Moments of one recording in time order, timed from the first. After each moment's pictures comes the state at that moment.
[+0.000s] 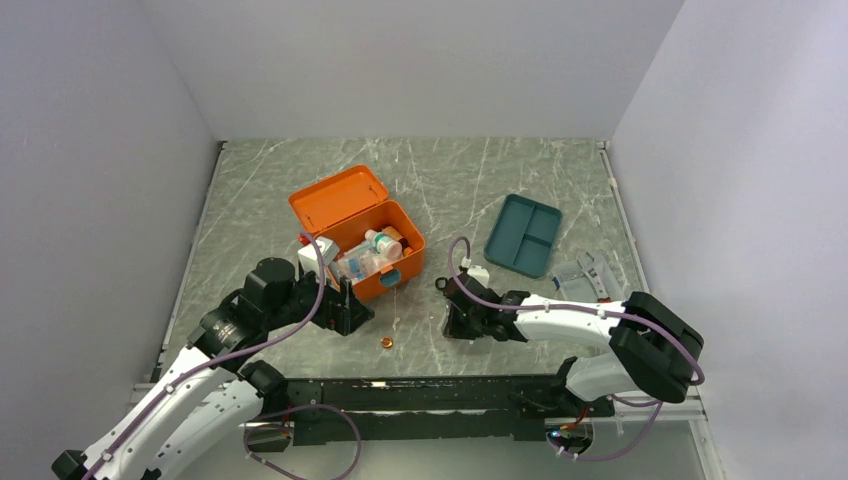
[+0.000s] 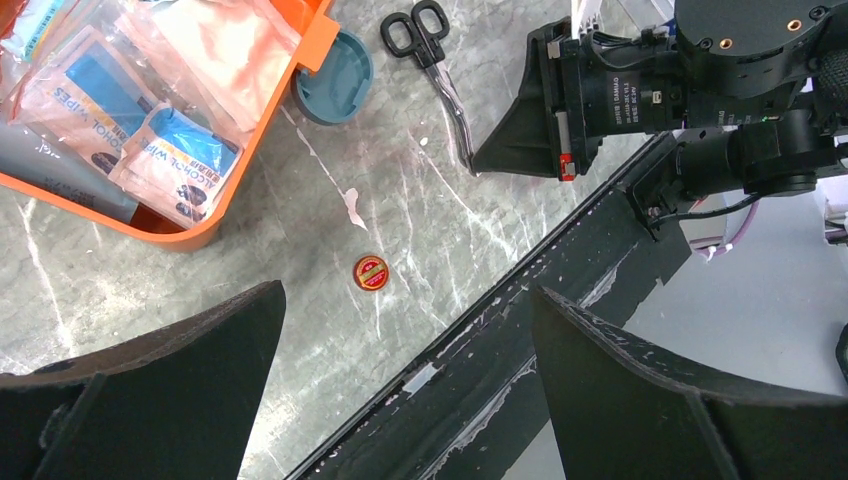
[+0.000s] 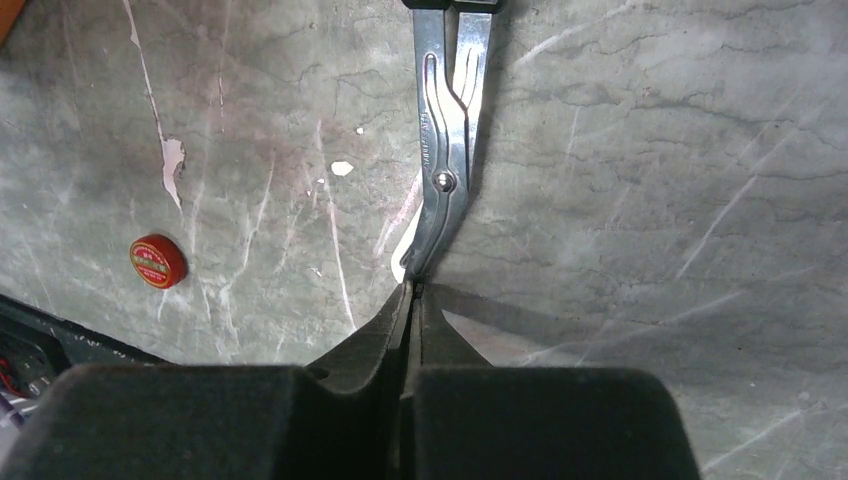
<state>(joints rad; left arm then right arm) -0.62 0.58 0.65 -0.59 0.27 -0.39 0.97 1.35 0.56 -0.22 0.11 0.98</state>
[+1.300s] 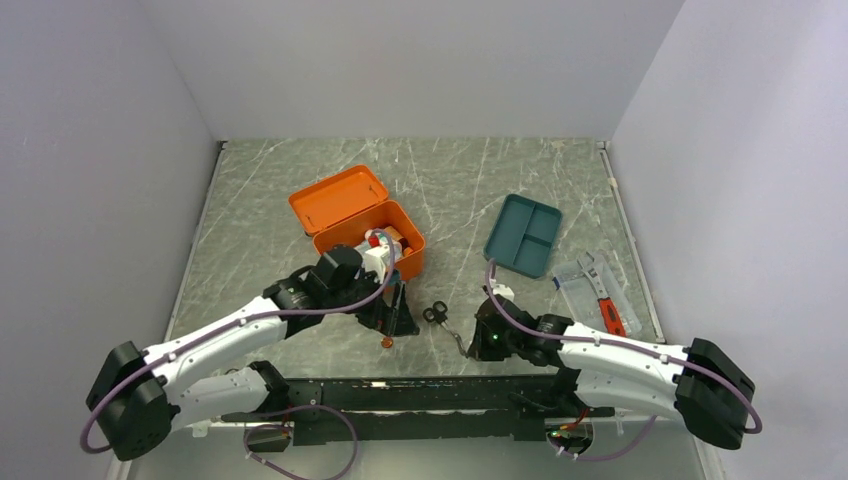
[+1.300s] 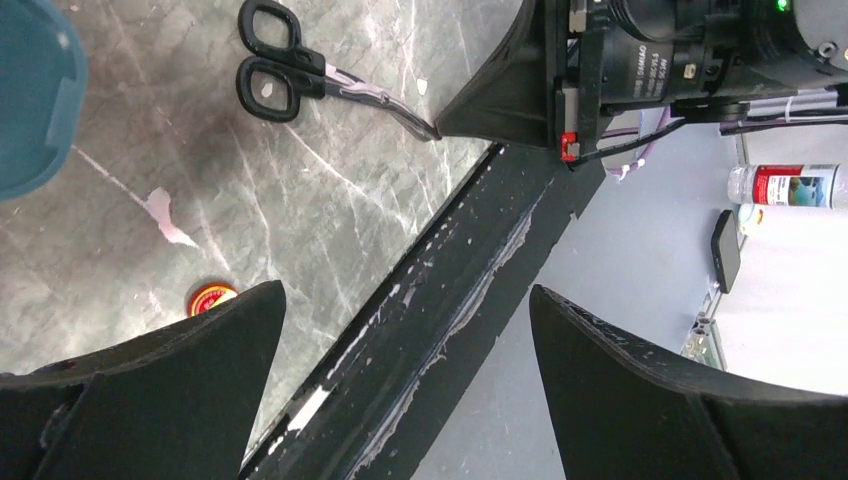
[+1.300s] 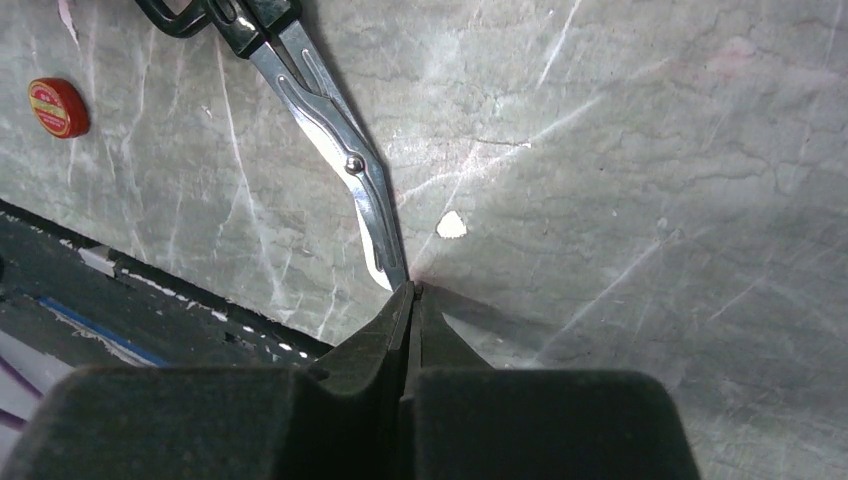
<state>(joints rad) -0.79 1.02 0.65 -0.30 0.45 -0.53 0.98 0.98 0.35 -0.35 0.06 0.92</state>
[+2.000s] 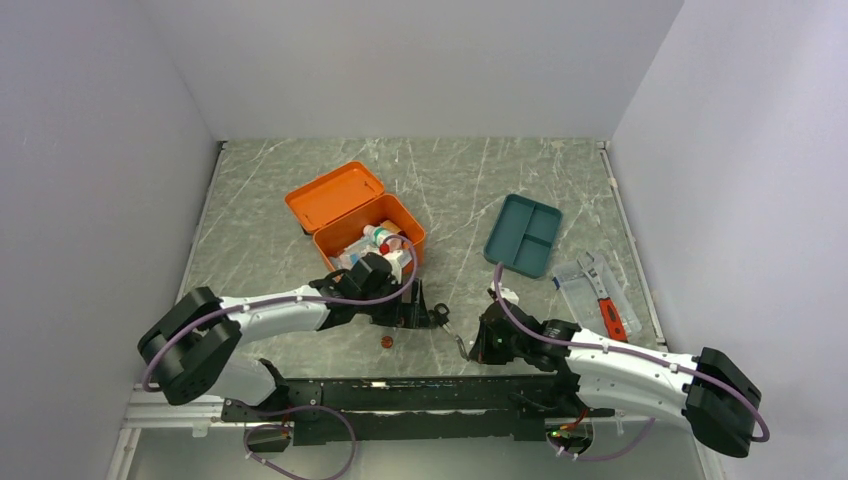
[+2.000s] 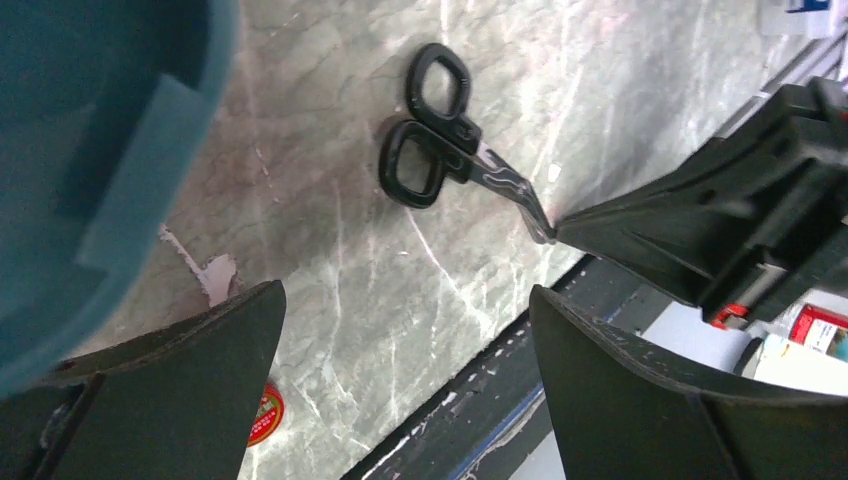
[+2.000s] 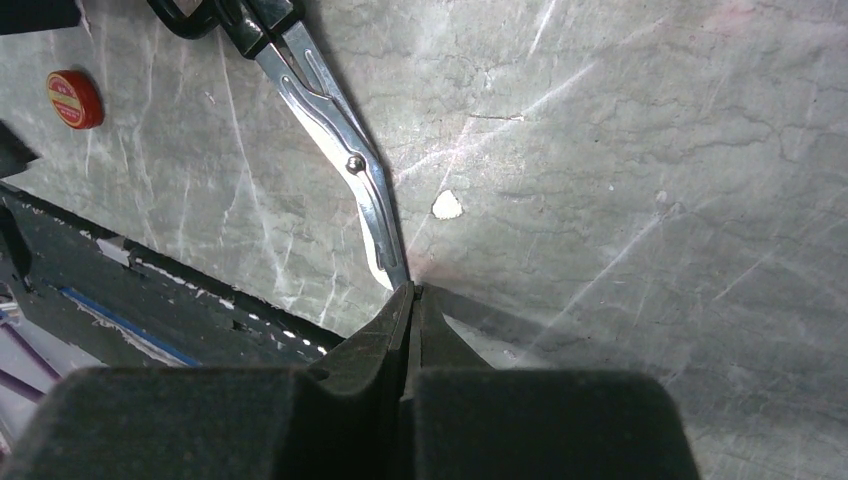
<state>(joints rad) -0.84 1.37 0.61 0.00 0.27 -0.73 0.98 0.88 0.29 -0.35 0.04 0.97</state>
